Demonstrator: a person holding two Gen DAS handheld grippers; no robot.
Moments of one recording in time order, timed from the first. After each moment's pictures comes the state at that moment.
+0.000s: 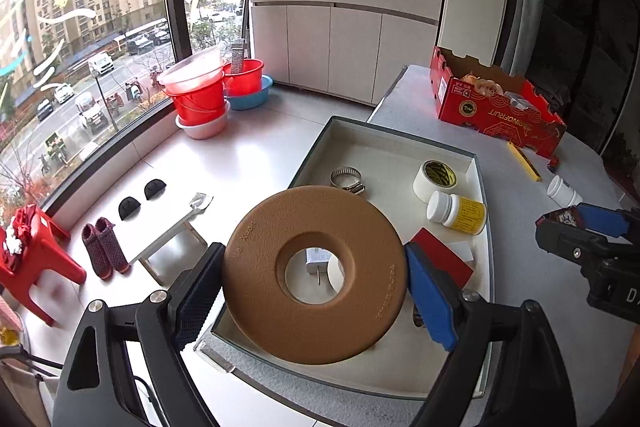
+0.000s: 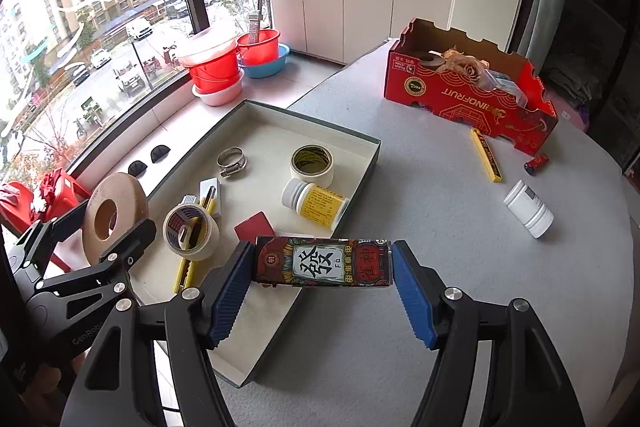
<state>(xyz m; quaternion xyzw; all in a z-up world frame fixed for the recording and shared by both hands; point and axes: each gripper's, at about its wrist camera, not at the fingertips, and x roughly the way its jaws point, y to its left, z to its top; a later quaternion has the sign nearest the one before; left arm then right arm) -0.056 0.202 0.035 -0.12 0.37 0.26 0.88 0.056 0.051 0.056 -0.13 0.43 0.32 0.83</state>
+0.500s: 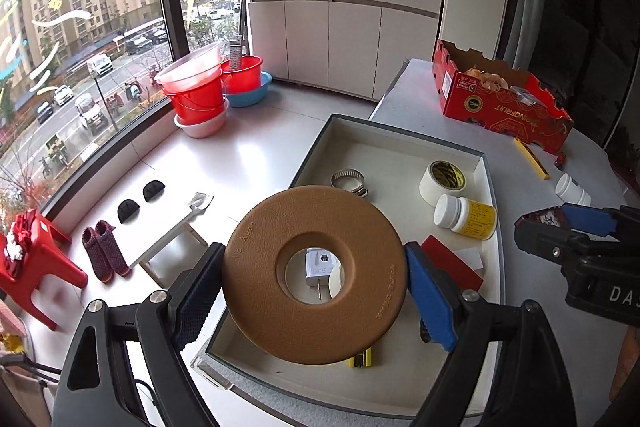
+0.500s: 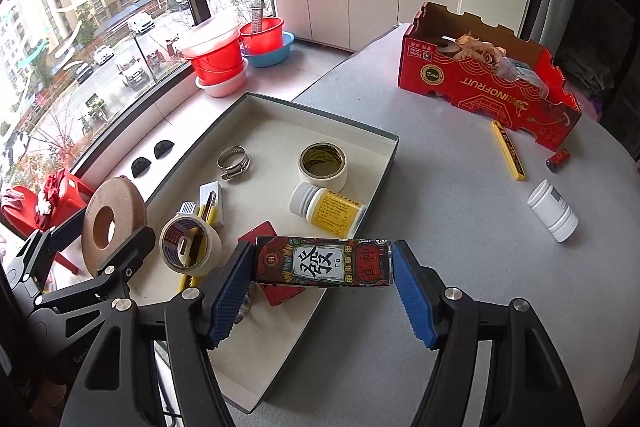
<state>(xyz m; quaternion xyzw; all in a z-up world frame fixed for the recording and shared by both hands) -0.035 0.208 0.031 -0.11 0.39 0.25 0.88 0.074 0.072 0.042 -0.12 0.46 0.33 0.82</state>
